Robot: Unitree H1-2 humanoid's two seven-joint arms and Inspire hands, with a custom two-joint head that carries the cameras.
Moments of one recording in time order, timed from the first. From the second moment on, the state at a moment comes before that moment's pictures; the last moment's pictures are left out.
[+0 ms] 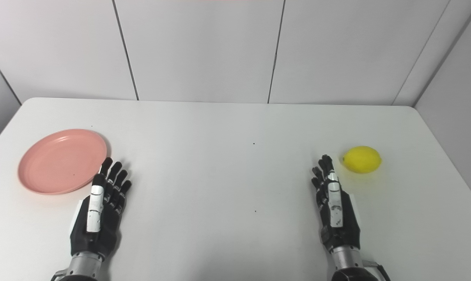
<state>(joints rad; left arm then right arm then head) 0.10 -0.07 0.07 -0.23 -0.25 0.14 -0.07 0.04 -0.07 -0.09 -0.08 0.26 0.01 0.09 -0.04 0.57</state>
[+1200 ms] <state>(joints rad) 0.09 -0.07 0.07 -0.22 -0.25 0.12 -0.06 0.05 -0.07 -0.10 -0.09 0.26 0.01 0.10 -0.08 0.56</state>
